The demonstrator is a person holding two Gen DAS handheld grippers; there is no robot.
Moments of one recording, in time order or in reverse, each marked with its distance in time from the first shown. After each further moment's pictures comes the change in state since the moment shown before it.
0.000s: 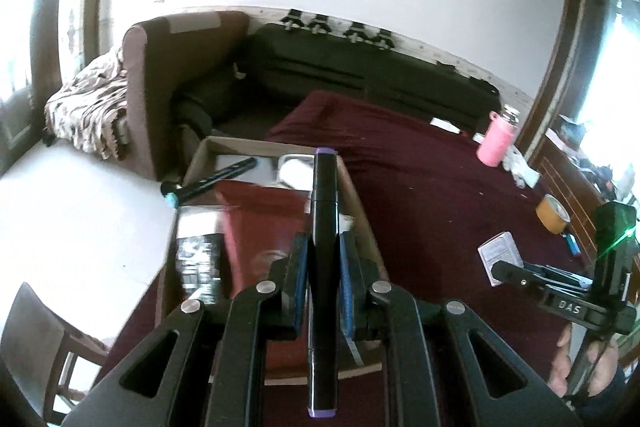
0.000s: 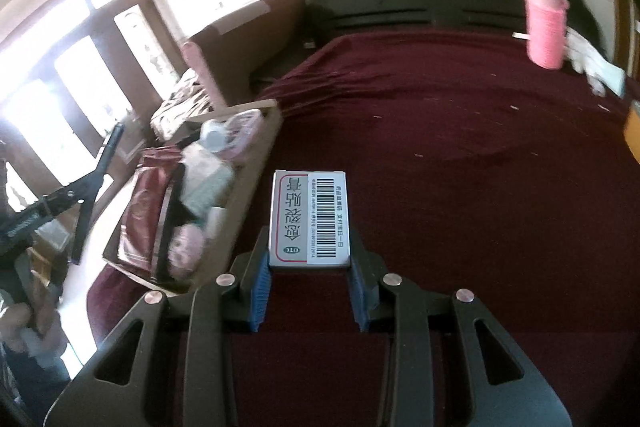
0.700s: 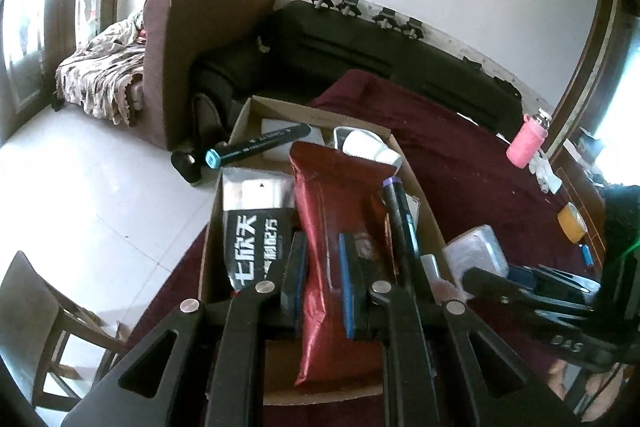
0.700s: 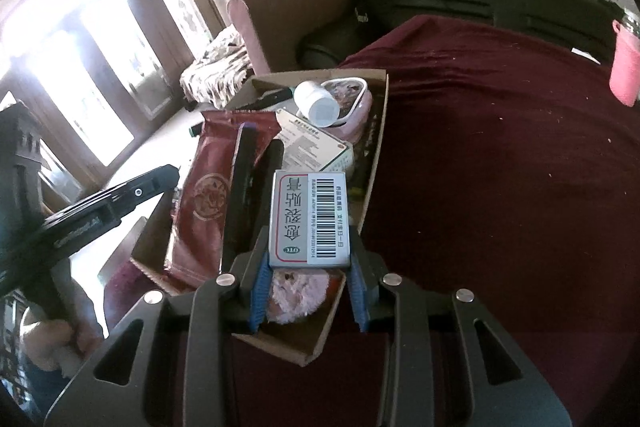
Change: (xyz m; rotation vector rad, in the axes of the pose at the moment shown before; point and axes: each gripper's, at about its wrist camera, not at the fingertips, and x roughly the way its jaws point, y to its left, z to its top) left arm 0.038 0.055 -0.019 -0.079 0.063 0.009; right arm 0.076 0.106 0.001 -0.129 0.108 0.050
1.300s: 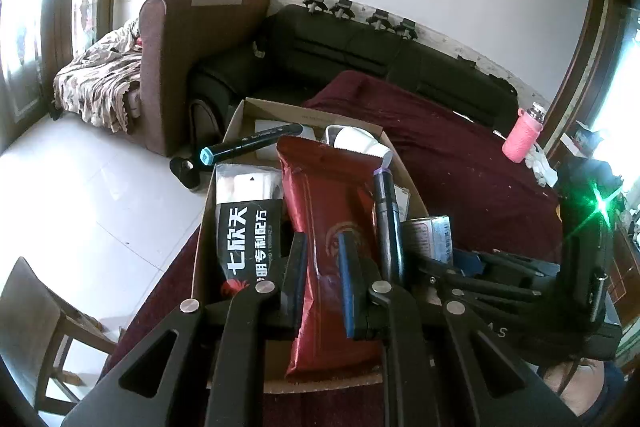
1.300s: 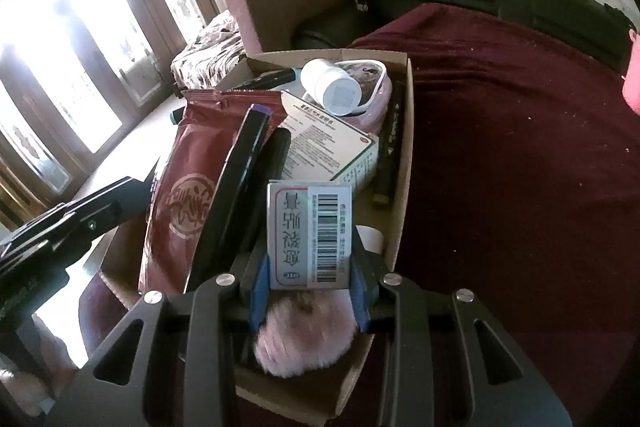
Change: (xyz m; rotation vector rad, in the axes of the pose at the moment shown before) left arm -0.011 -0.005 -0.007 0.029 -0.019 0.002; right arm 0.047 0.014 0.009 -0.019 0.035 -0.035
